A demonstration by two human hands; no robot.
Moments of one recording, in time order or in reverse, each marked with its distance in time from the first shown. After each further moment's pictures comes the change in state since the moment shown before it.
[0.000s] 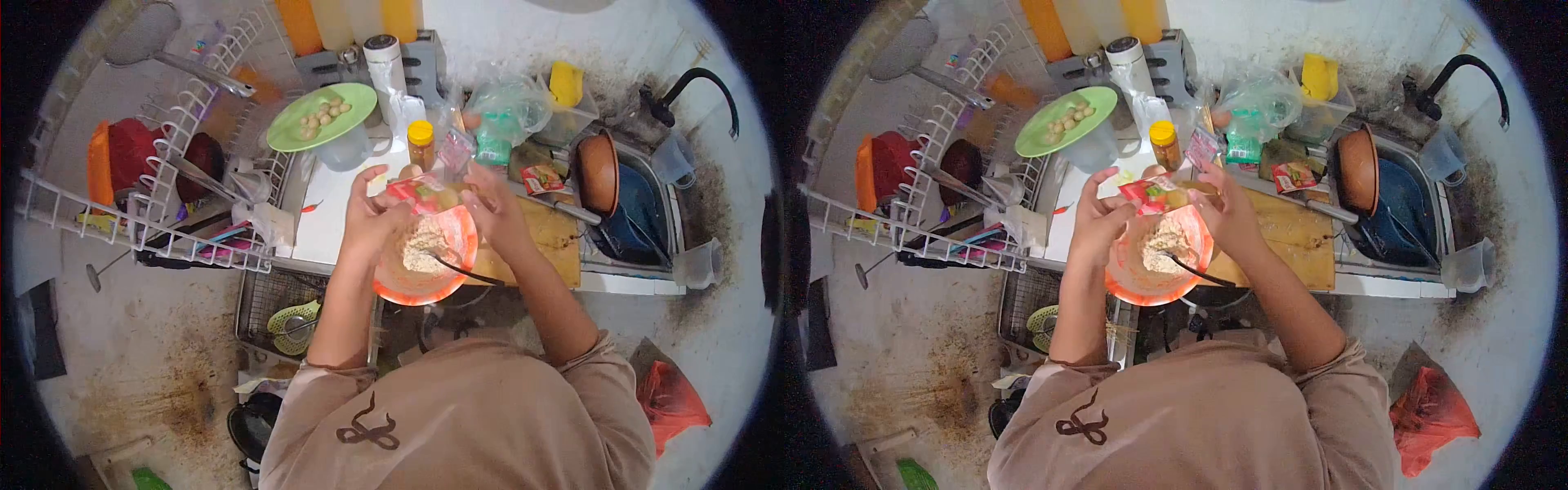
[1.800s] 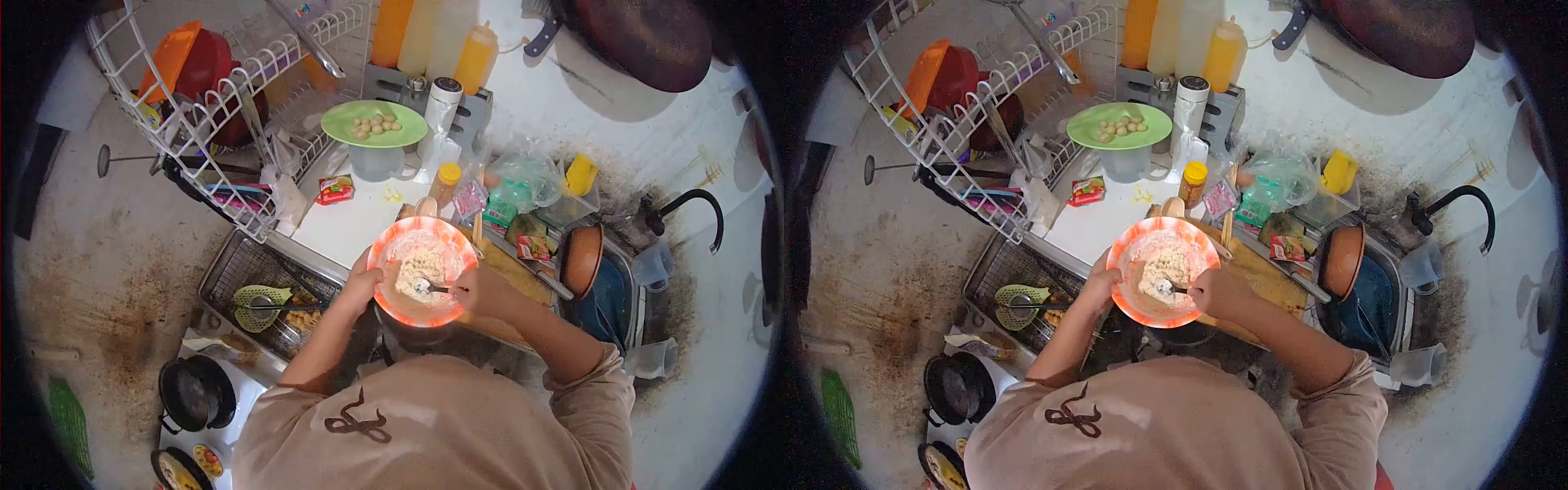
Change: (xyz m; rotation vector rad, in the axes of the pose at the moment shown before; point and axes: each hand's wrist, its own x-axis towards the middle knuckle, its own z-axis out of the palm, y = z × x) left_hand -0.052 -0.094 -0.053 -0.305 0.051 -0.134; right_hand -0.010 -0.044 -0.017 -1.047 -1.020 0.053
